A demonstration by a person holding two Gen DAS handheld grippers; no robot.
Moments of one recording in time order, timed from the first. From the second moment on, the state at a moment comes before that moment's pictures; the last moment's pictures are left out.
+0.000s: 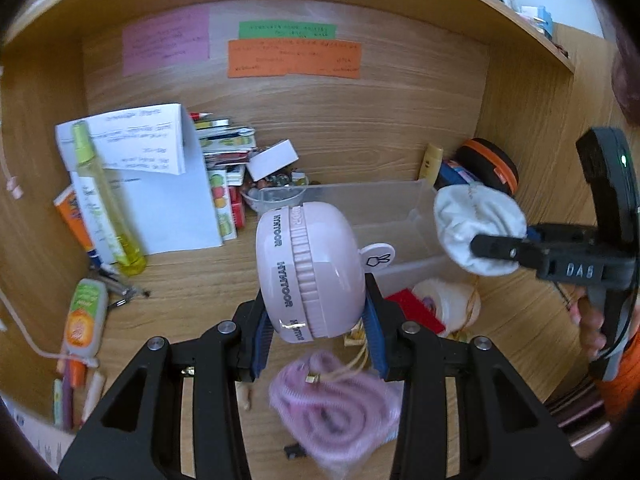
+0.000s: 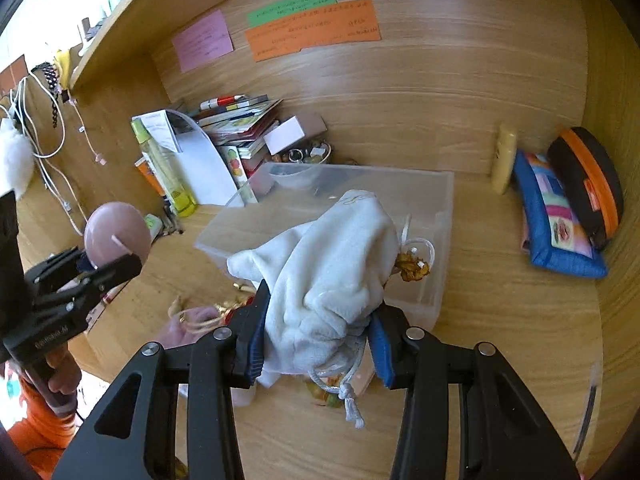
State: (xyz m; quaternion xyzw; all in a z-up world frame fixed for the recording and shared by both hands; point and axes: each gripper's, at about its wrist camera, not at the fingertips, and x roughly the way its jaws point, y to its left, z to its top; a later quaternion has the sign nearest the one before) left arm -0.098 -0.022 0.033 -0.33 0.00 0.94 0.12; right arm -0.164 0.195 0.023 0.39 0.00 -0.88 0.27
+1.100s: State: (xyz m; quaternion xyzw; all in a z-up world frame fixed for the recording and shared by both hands) left arm -0.226 0.022 -0.031 -0.46 0.08 0.88 0.14; right arm -0.255 0.161 -0.025 0.47 0.05 -0.84 0.26
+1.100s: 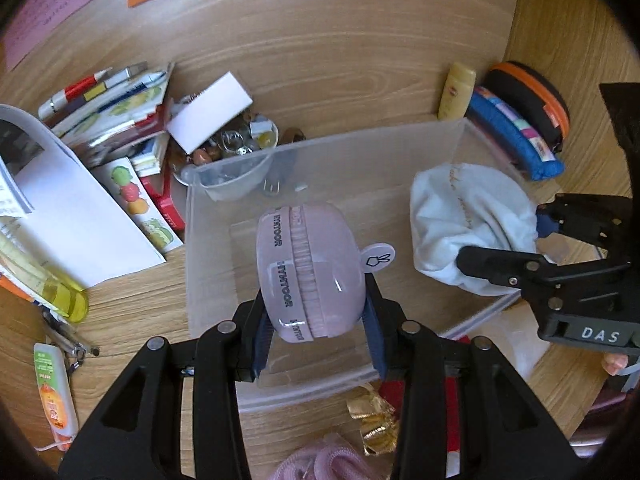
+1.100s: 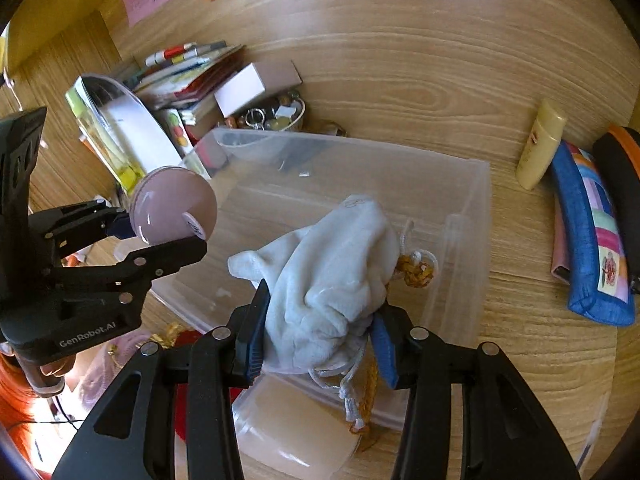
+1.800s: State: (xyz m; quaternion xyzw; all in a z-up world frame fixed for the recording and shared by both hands) left arm -0.218 0.030 -0.024 -0.45 0.09 0.88 0.12; right arm -0.235 0.158 -0.010 0.43 0.07 -0.87 0.25
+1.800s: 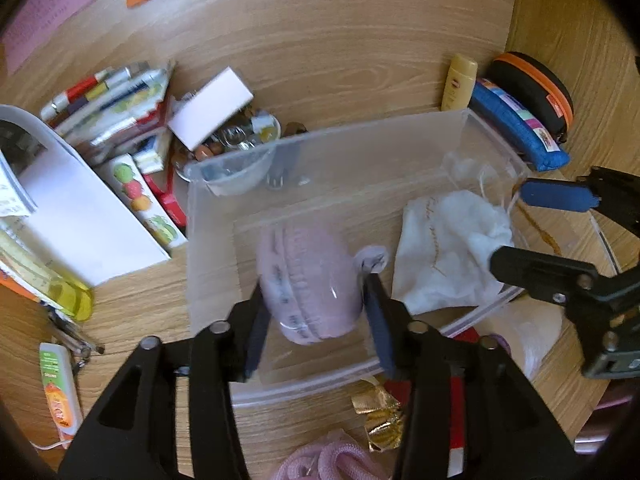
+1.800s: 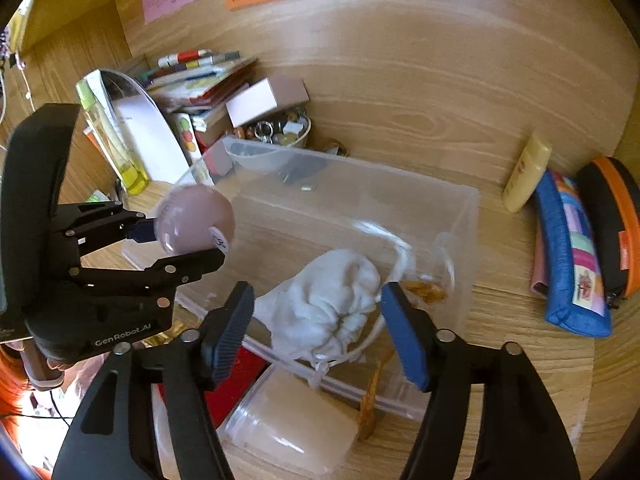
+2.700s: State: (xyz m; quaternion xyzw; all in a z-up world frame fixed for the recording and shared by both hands) left arm -0.100 0.001 0.050 -0.32 0.08 0.94 0.07; right arm -0.152 0.223 0.026 0.35 0.03 -0.92 0.20
